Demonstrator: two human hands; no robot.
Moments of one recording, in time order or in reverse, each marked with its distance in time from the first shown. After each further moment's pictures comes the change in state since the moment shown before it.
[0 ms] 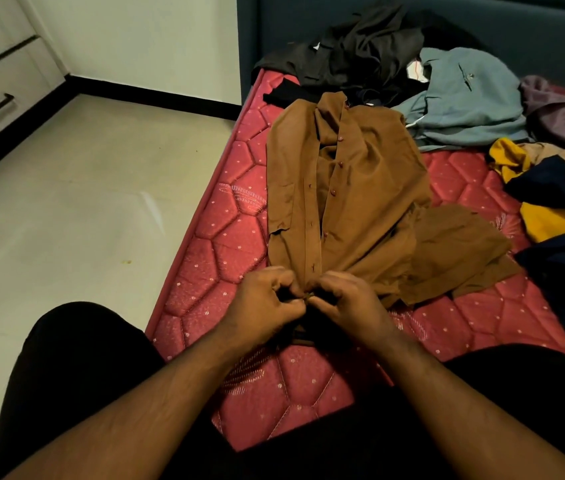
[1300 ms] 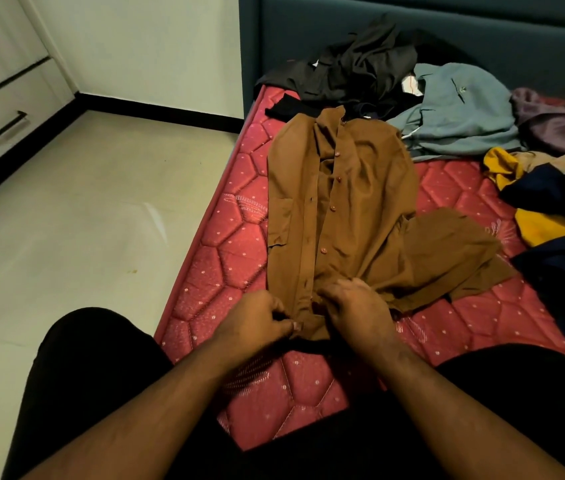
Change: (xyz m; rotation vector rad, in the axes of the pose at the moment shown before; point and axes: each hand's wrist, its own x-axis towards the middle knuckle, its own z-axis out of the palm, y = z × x) left_hand -0.012 0.011 -0.016 0.373 -0.295 -0.348; right_hand -0.009 -0.017 -0.007 -0.431 -0.139 0.256
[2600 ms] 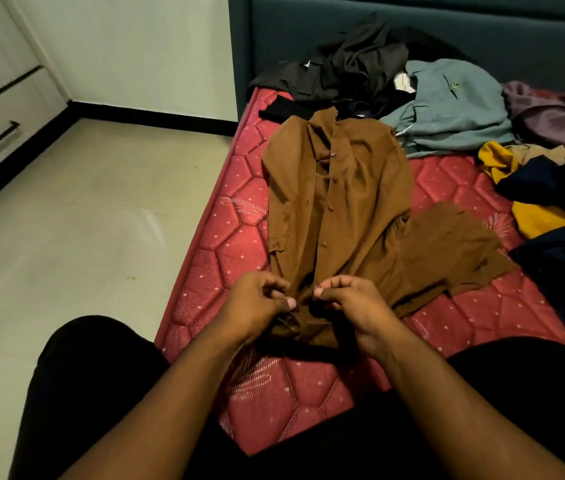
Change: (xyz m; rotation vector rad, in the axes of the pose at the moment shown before) left_hand 0.013 0.007 -0.004 -0.591 0.126 -0.143; right_hand 0.009 -0.018 -0.009 1.379 -0.072 0.678
